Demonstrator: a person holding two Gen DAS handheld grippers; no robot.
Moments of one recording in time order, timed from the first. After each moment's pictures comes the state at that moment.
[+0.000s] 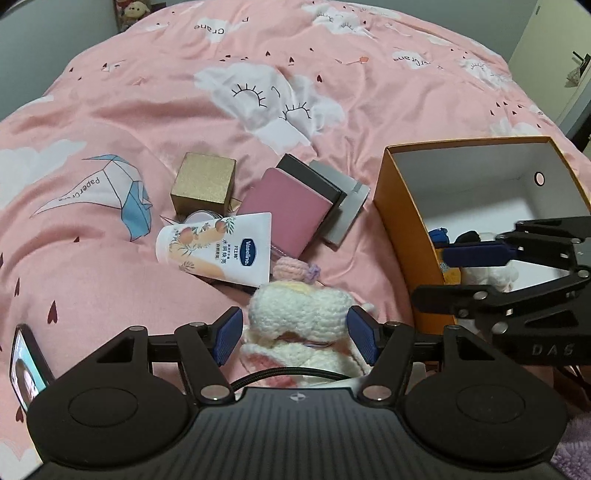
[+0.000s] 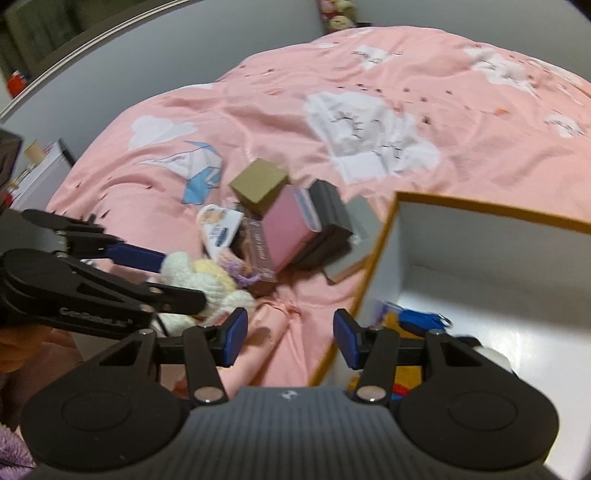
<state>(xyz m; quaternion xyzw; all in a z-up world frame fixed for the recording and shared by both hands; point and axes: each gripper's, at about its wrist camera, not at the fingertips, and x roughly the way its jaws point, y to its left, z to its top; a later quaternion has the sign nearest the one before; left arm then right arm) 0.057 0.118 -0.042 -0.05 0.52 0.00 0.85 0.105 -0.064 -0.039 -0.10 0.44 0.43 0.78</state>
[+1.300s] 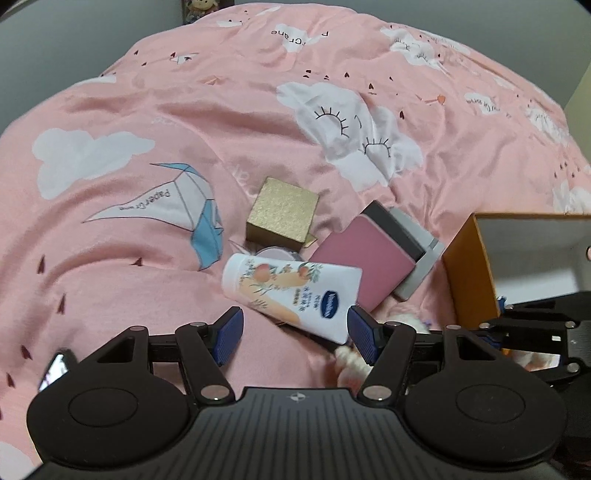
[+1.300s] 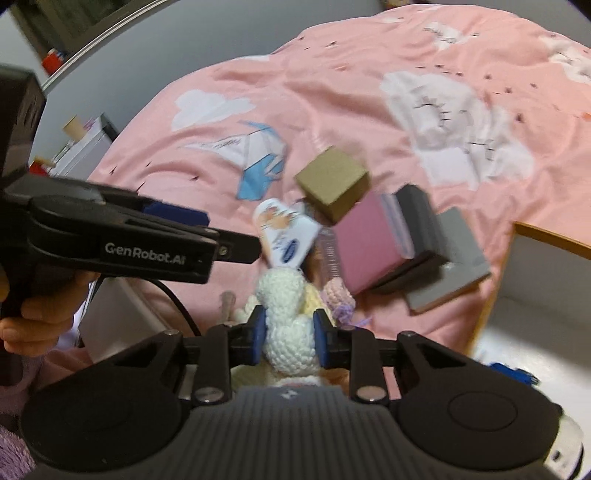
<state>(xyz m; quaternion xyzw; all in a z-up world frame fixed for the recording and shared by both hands) 0.086 0.169 -0.041 -0.11 0.51 0.09 0.85 0.125 -0.002 -0.055 -0.09 0.48 0.48 0.73</state>
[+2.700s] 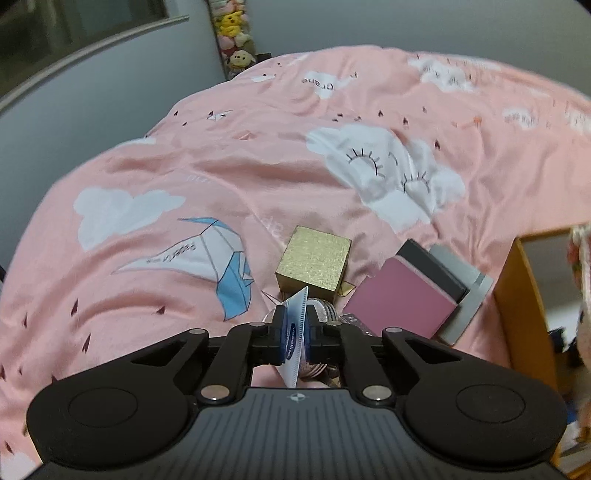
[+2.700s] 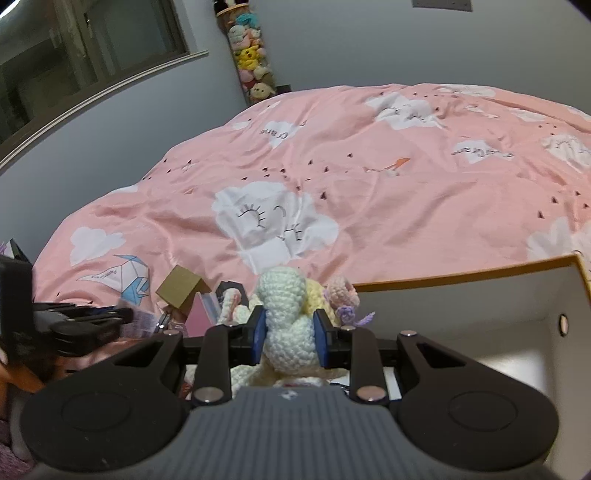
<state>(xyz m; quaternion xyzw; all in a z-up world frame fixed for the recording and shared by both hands) 0.092 0.139 -0.044 -0.02 0.43 0.19 0.88 0.143 -0.126 0.005 0.00 0.37 0.30 0.88</state>
